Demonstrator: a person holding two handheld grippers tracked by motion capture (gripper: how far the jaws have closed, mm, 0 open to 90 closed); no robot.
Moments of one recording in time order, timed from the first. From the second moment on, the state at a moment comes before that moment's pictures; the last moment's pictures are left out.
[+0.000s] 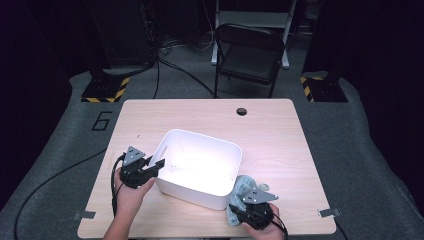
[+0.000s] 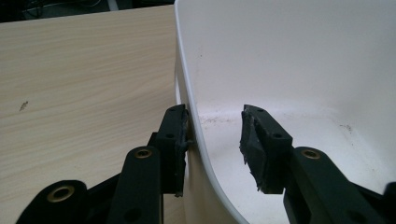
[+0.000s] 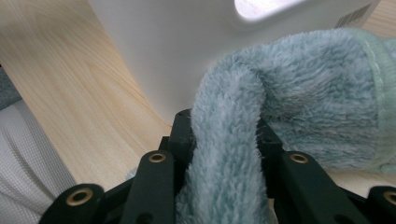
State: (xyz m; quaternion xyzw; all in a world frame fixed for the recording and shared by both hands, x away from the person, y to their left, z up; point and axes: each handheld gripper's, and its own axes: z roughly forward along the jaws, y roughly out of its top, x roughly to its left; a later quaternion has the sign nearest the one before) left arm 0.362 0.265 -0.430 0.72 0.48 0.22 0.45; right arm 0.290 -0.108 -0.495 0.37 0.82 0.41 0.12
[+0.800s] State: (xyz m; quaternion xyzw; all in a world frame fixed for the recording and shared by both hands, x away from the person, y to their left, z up) left arm 0.363 0.265 -0.430 0.73 0.47 0.21 0.45; right arm 0.294 -0.116 -0.496 0.40 0.81 0.39 0.18
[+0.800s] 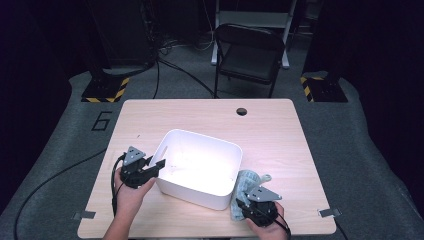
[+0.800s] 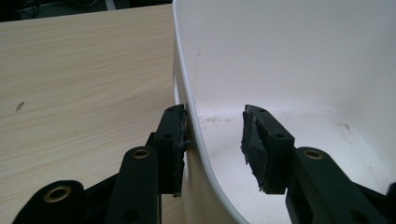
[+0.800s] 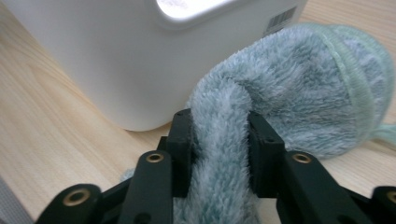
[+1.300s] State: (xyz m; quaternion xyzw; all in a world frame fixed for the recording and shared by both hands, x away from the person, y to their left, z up) left arm 0.363 0.265 -0.430 0.73 0.47 0.21 0.45; right arm 0.275 -0.115 -0.459 0.36 0.78 0.47 0.18
